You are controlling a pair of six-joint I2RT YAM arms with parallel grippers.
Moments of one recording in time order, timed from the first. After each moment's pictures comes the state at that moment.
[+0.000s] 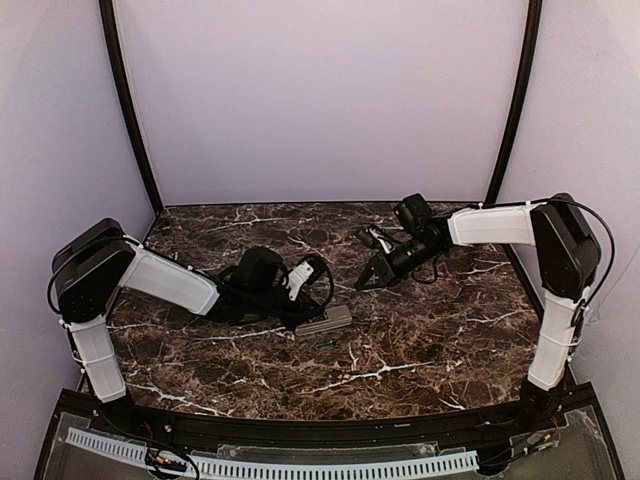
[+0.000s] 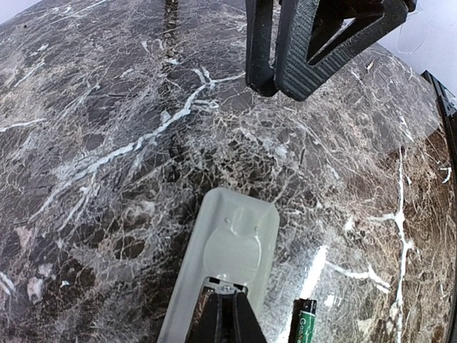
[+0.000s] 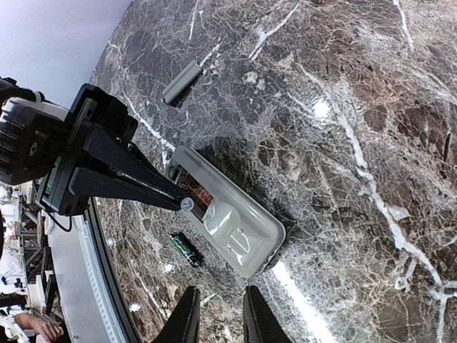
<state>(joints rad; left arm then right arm) -0.82 1.85 0.90 0.31 0.29 -0.04 0.54 1.90 1.29 -0.47 -0.79 0.05</state>
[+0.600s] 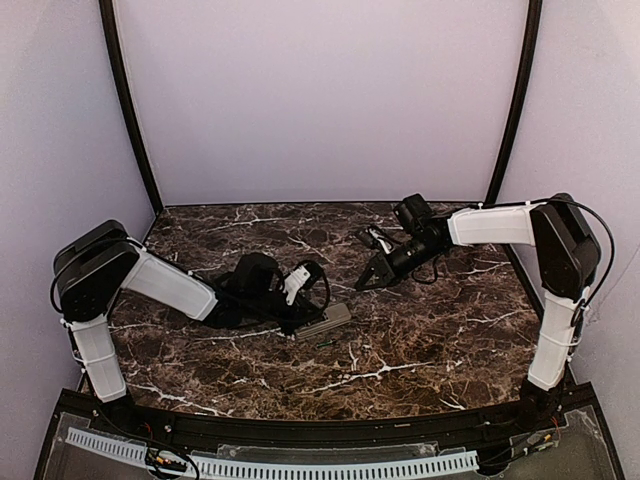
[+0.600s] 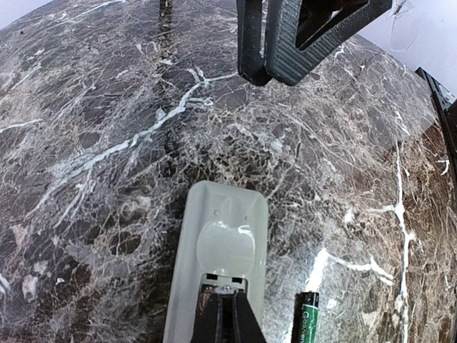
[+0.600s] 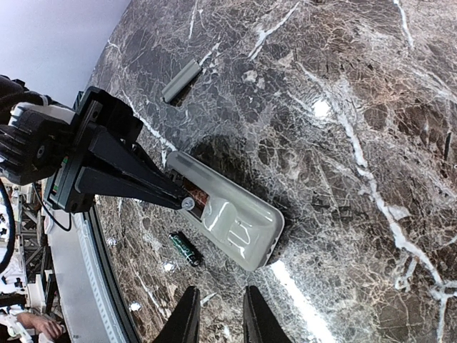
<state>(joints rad) -0.82 1.86 0.84 0.41 0.32 -0.02 0.54 1.91 1.29 -0.48 -0.79 0.05</state>
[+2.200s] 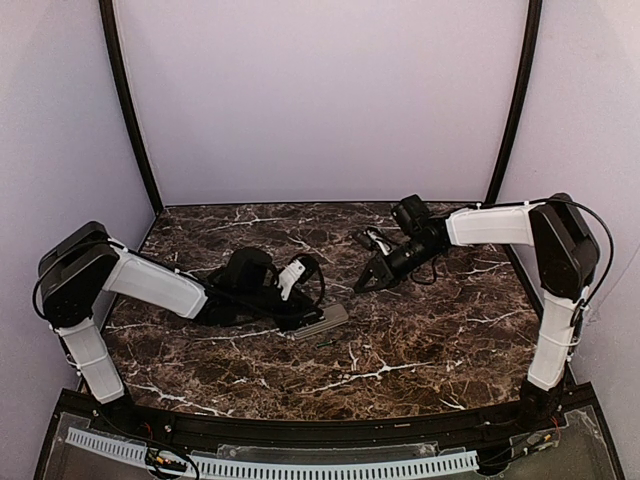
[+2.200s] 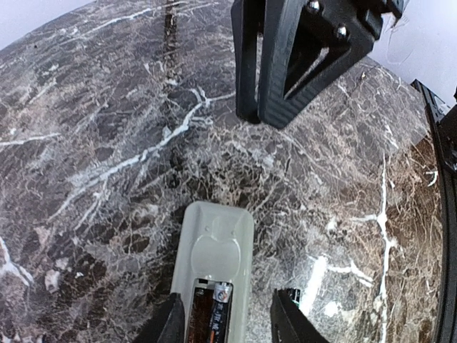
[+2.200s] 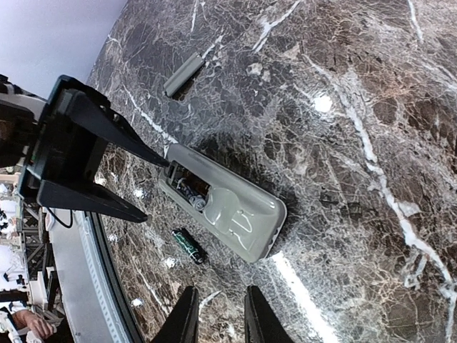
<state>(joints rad) -0.82 1.77 0.82 0.36 0.30 -0.03 0.56 1.91 1.30 -0.50 -0.79 0.05</state>
